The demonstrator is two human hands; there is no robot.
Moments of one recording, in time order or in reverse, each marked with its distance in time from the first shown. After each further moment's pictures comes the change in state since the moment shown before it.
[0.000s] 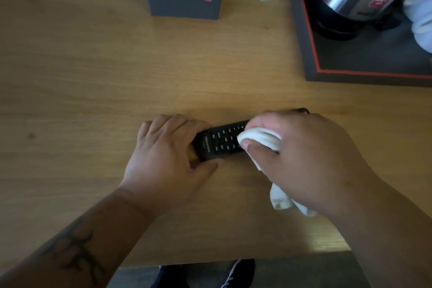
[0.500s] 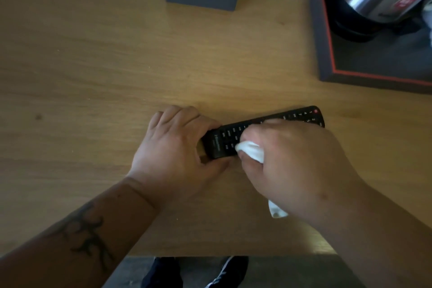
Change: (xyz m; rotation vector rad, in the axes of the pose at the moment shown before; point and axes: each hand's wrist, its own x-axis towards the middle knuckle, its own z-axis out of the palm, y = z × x) left_hand -0.002 -0.001 0.003 -0.022 0.062 0.034; right_hand 0.003 -0.010 0.025 -0.271 0.000 -0.193
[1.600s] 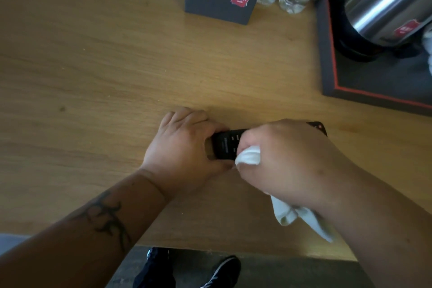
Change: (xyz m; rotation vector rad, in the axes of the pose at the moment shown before) left_hand 0.003 -0.004 0.000 -0.025 -0.038 -0.042; right_hand 0.016 -0.012 -0.032 0.049 -0.262 -0.043
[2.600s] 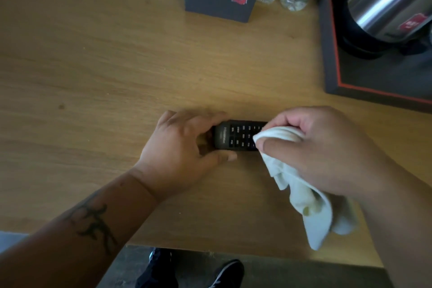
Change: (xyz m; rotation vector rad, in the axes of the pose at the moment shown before) left_hand -0.005 -0.001 -0.003 -0.144 0.082 0.043; right_hand -0.007 0.035 -0.001 0.587 0.089 0.173
